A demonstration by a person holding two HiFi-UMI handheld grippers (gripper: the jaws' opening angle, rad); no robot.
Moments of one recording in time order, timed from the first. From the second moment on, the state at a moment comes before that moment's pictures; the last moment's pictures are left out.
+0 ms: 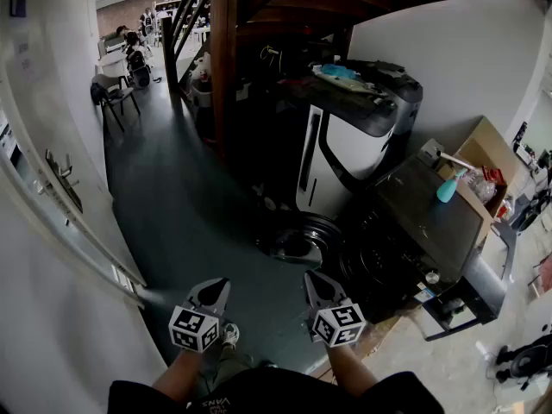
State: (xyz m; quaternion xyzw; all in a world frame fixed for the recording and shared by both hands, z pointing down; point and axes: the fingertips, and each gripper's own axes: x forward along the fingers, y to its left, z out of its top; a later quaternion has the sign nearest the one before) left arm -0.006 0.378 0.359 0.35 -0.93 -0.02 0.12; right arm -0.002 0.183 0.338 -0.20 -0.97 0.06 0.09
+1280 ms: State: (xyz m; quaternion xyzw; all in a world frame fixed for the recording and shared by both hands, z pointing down) left arm -0.237 0.318 0.405 0.60 -0.78 0.00 0.18; right arm -0.135 0.168 0.372 0.05 -0.99 0.12 0.08
